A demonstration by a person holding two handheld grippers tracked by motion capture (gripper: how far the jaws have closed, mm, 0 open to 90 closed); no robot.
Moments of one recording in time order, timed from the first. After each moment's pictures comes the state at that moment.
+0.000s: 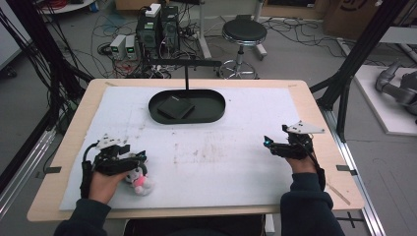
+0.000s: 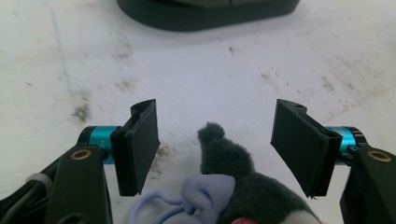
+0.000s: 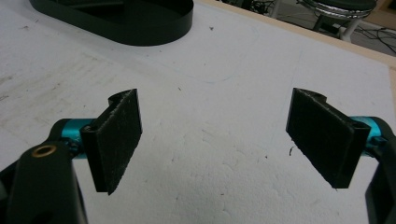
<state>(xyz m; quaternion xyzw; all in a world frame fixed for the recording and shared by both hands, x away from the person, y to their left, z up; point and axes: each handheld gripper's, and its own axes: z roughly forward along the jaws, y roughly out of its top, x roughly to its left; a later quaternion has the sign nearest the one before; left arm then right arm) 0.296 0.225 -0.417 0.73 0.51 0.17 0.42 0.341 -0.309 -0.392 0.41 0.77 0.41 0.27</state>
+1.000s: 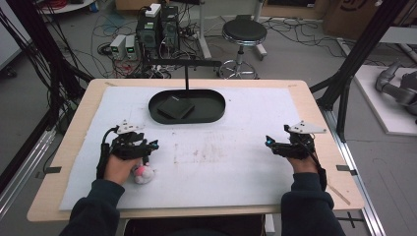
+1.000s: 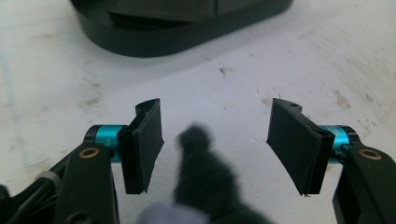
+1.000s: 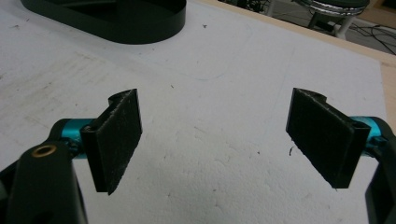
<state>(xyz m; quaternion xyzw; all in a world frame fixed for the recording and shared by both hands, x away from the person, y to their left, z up) 0.332 0.200 -0.409 0.74 0.48 0.21 0.41 0.342 -0.314 -0.393 0.42 0.76 0.40 0.28</state>
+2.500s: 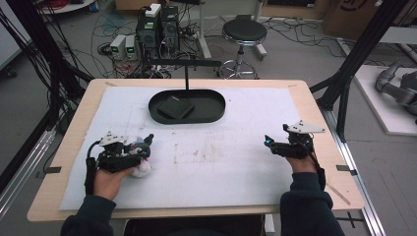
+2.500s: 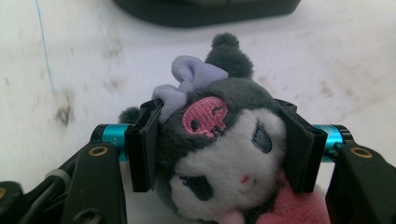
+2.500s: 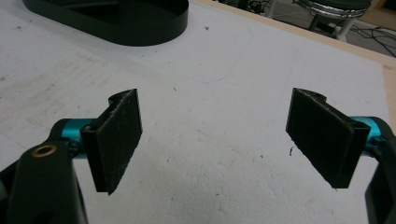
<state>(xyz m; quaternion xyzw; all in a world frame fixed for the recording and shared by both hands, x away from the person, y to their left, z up) 0.301 0.223 -0.405 0.72 0.51 0.18 0.44 0.342 -0.310 -0.392 0.42 0.76 0.41 0.28</state>
